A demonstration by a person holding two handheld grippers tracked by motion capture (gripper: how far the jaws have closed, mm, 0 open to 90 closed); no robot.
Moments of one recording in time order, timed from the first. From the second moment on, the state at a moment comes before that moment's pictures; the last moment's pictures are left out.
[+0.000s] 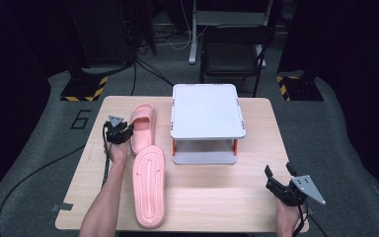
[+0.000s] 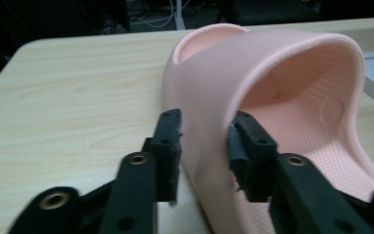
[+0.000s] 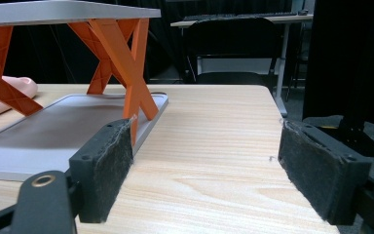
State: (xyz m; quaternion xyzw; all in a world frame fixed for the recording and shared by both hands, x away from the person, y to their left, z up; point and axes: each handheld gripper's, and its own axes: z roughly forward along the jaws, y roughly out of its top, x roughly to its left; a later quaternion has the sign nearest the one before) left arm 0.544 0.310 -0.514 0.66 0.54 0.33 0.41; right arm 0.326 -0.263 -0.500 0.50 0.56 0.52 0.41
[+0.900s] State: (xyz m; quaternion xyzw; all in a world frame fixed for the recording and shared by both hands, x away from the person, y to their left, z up) left arm 0.457 0.323 -0.411 0.66 0.47 0.37 0.45; right arm 0.329 -0.252 -0.501 0.49 0.58 0.52 0.40
